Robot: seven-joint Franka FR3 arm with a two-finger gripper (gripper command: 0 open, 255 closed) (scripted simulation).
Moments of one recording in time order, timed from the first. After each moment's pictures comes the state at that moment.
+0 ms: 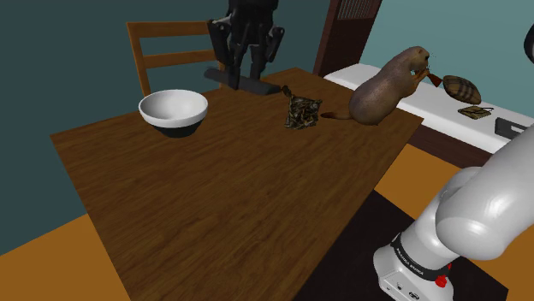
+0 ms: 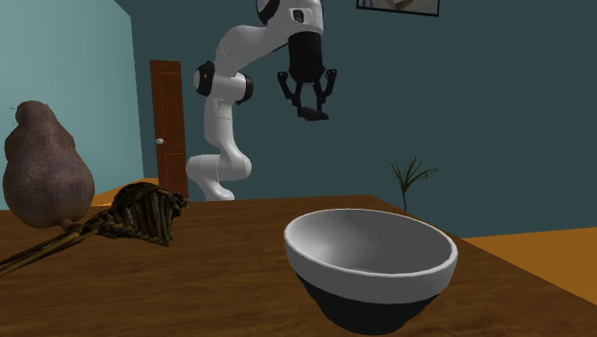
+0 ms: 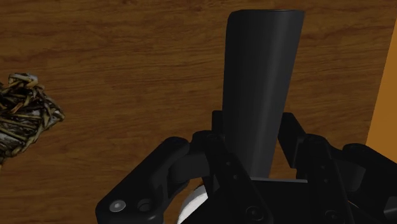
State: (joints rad) arm 0.13 -0.10 0.50 -1.54 0.12 1.49 0.56
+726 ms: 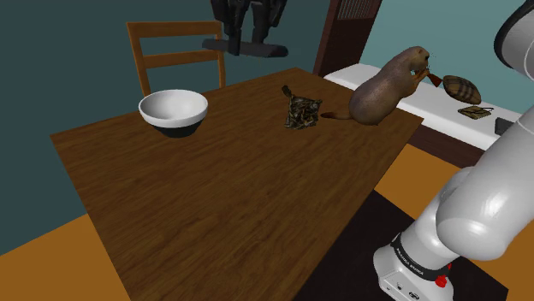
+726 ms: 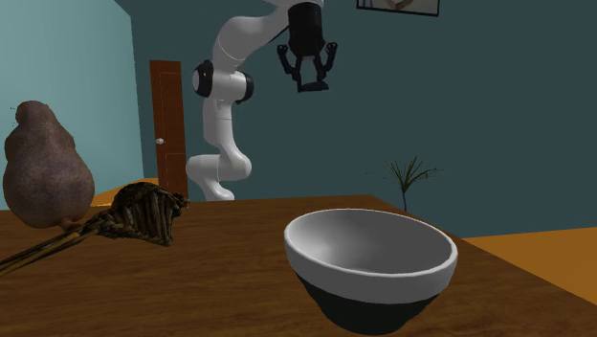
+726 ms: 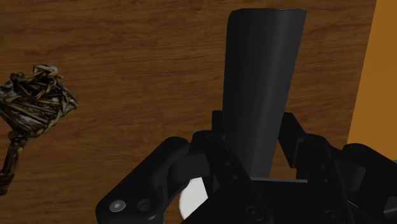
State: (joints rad) arm 0.15 0.00 0.52 -1.28 0.07 1.32 0.61
